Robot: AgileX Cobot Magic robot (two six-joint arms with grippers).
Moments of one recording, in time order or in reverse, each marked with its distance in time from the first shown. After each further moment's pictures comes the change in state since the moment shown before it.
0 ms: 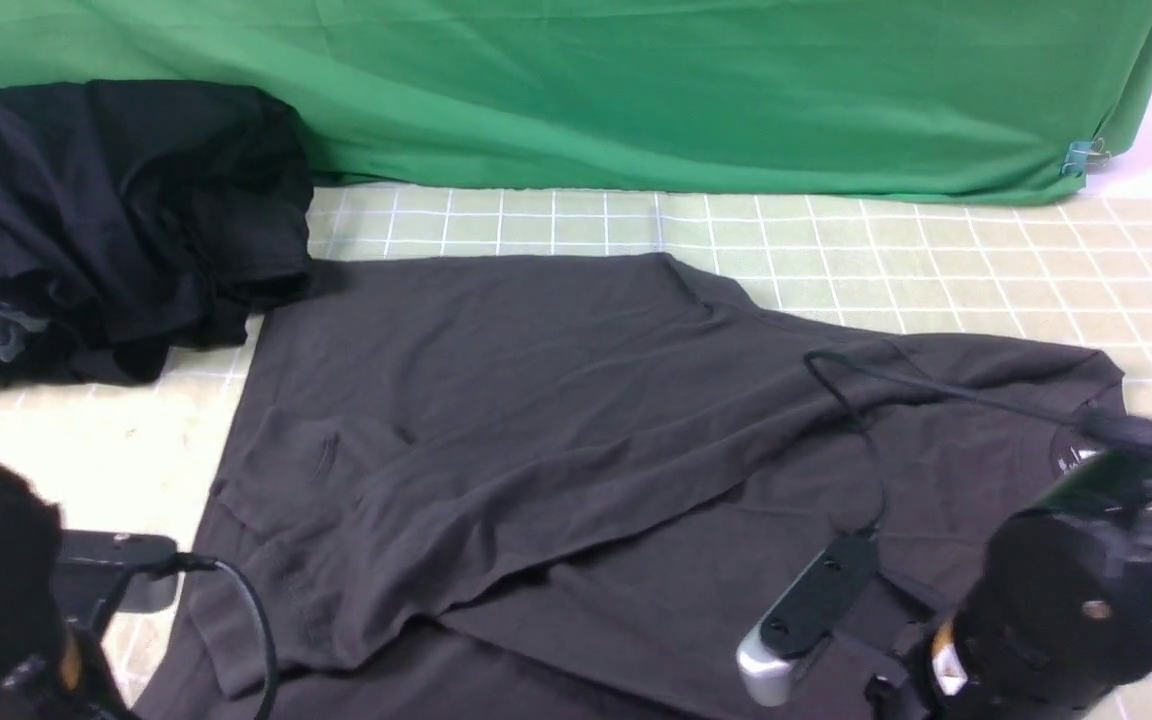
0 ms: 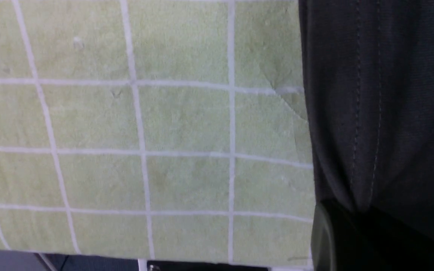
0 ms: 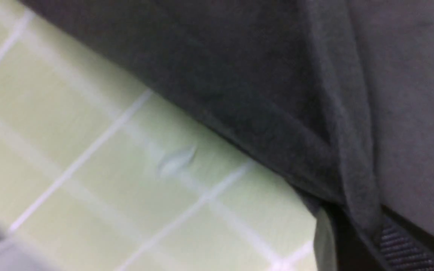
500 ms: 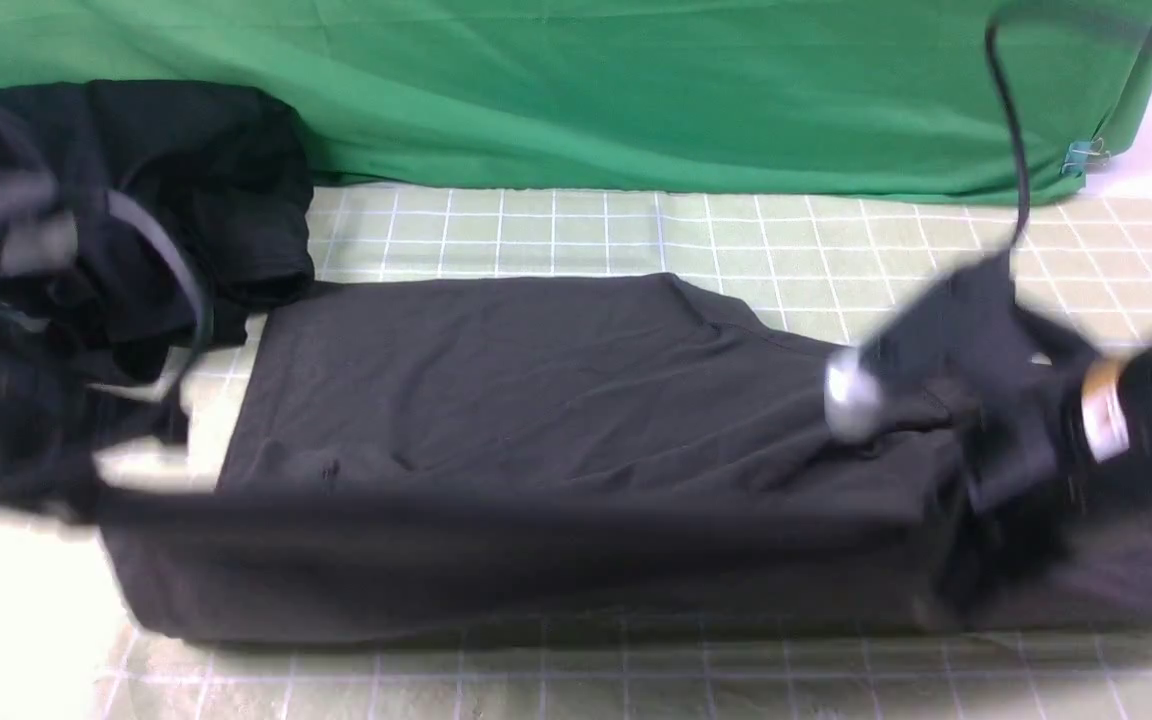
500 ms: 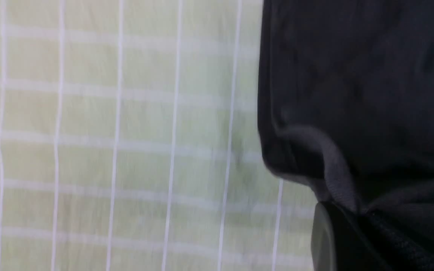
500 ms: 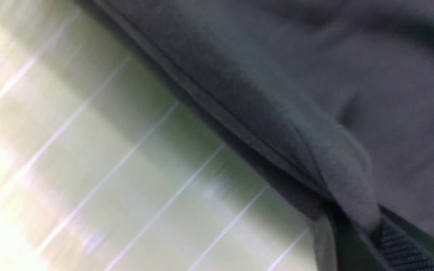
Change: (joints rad) right arm -0.141 -0.121 -0.339 -0.133 0.122 -0.009; left arm 0.219 0.082 -0.467 0.083 -0.013 0.079
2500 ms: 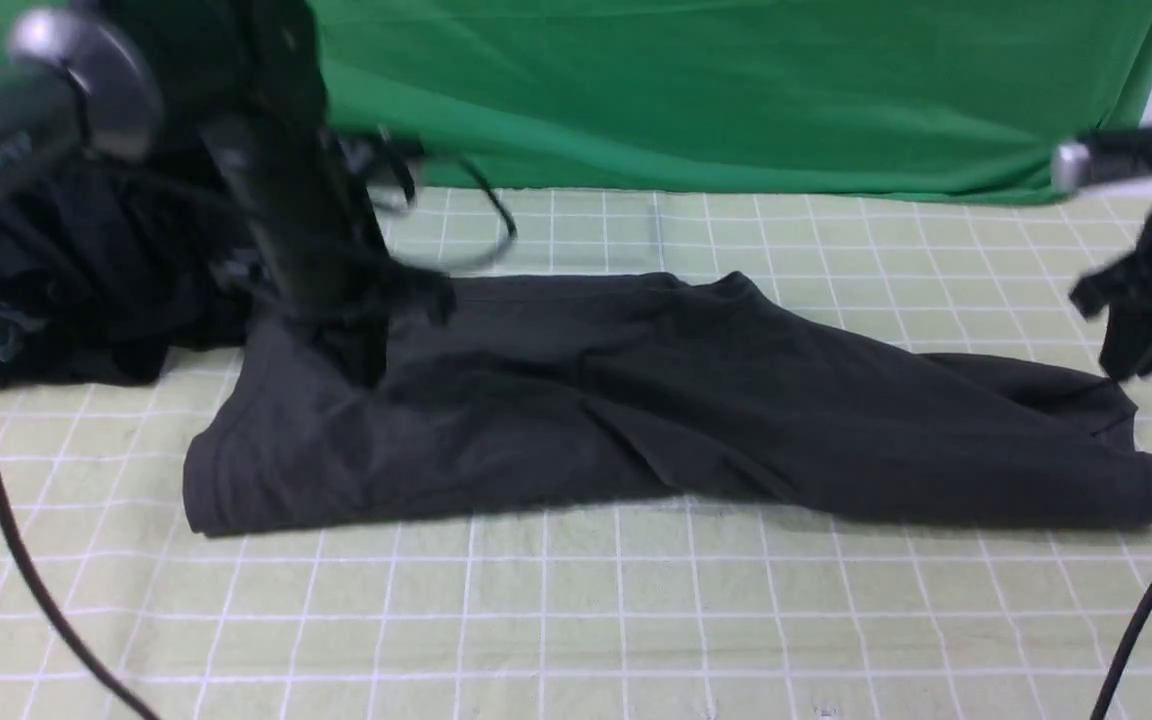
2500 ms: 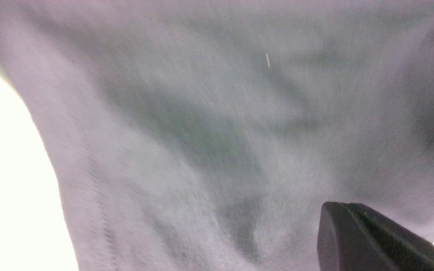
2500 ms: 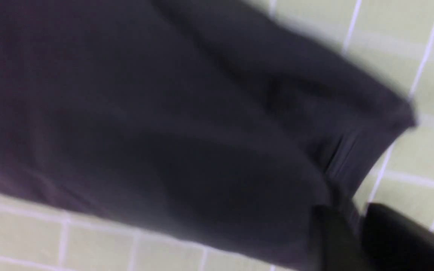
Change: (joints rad) right arm -0.636 0.629 -0.562 0.084 0.267 -0.133; left arm -0.042 0.777 -0.552 -0.190 0.014 0.453
